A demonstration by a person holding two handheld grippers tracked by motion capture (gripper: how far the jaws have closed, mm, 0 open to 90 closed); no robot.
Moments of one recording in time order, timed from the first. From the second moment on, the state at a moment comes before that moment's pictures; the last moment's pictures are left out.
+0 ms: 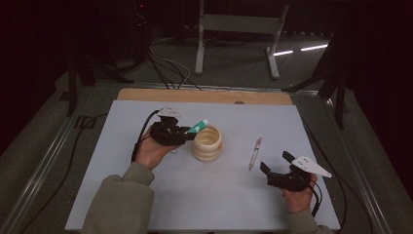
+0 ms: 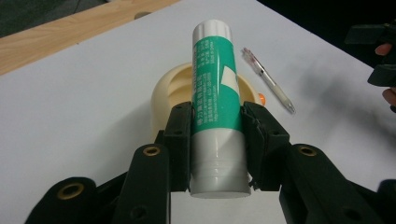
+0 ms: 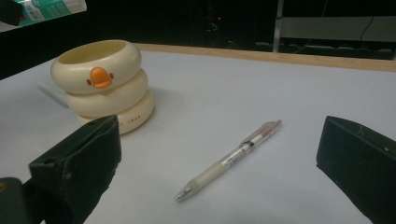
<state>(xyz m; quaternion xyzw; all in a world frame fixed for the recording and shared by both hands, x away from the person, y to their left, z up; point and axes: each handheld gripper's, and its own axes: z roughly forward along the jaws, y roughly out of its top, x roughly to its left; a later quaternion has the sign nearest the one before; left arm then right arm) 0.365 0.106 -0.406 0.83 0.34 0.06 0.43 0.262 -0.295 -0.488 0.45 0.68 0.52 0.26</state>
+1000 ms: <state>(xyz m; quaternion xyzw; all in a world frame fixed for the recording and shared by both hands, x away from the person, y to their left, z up) 0.380 0.089 -0.420 0.83 0.36 0.04 0.42 0.264 -0.296 -0.489 0.46 0.68 0.52 0.25</state>
